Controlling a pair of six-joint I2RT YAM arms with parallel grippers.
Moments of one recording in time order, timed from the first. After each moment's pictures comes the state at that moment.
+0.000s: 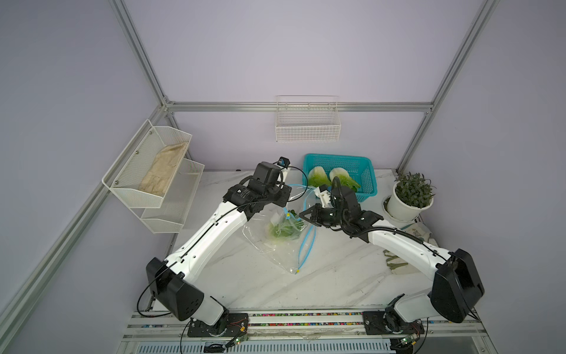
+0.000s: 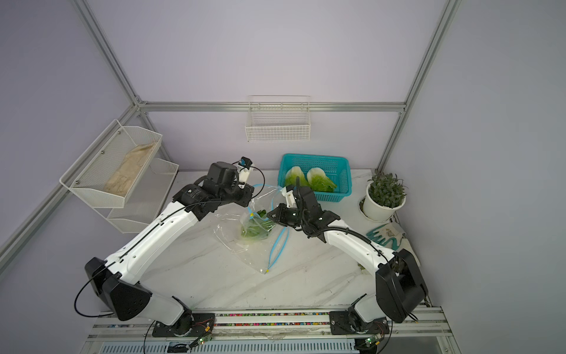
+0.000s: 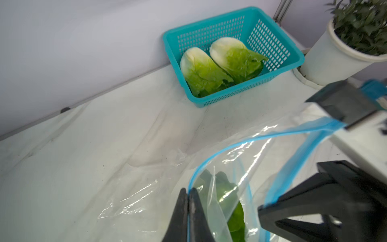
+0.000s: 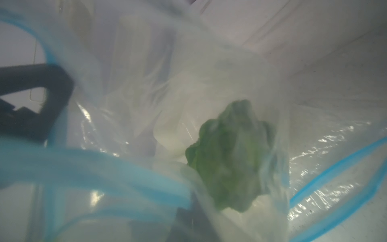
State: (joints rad) left arm -0.58 1.55 1.59 -0.75 -0.09 -0.08; right arm 0.57 1.40 1.04 -0.16 -0.46 0.87
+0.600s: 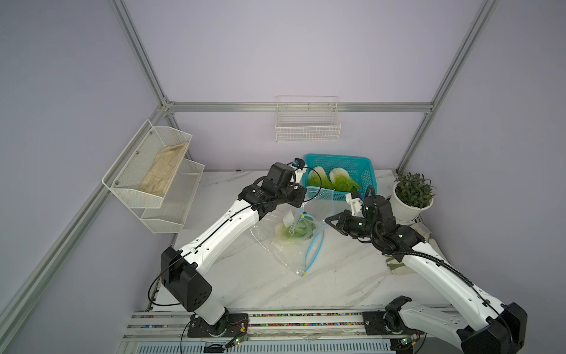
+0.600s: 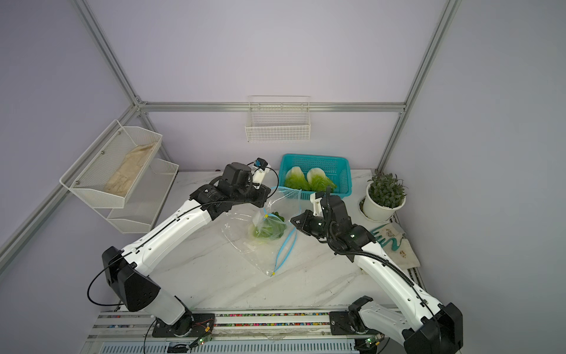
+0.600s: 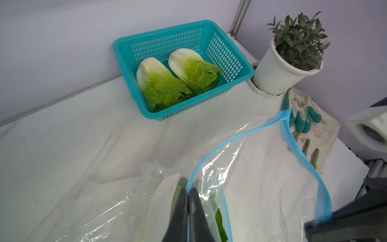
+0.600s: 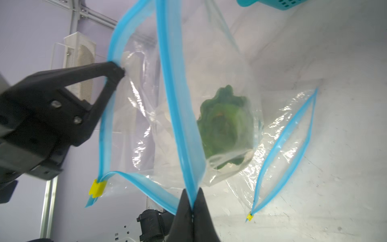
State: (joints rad) left arm -0.65 1.60 1.62 -0.63 0.04 -0.15; right arm 0.48 1.08 0.96 -0.45 -0.36 0.93
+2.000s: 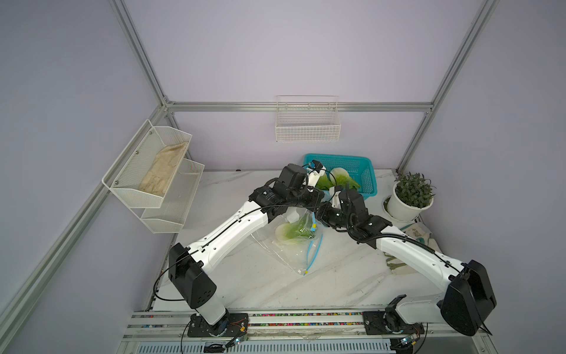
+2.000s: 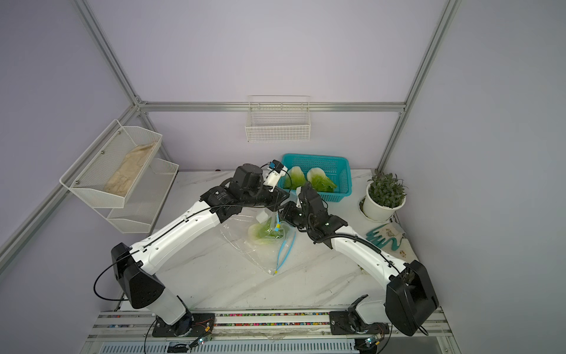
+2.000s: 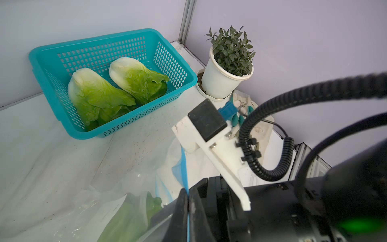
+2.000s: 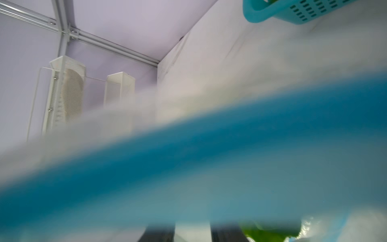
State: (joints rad) left arm -0.74 1.64 1.67 -0.56 0.20 -0.20; right arm 0.58 1.36 0.99 -0.15 -0.22 1.02
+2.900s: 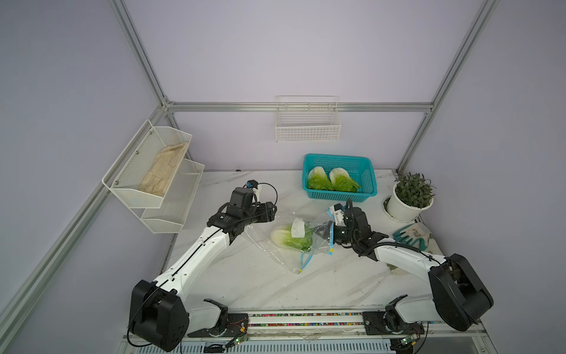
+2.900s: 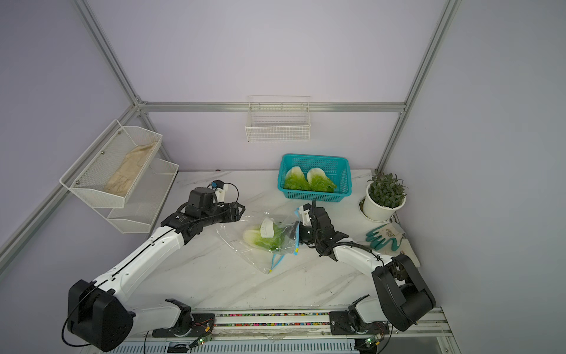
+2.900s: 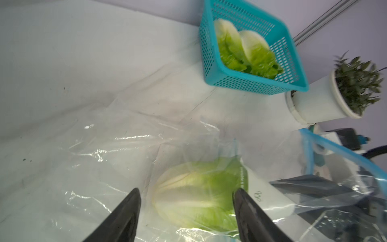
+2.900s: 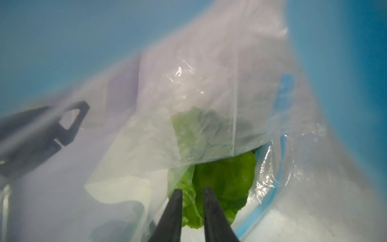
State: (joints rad) left arm -0.36 1.31 1.01 -0.43 0.14 -0.44; right arm 0.48 1.39 0.66 0.15 -0.50 0.88
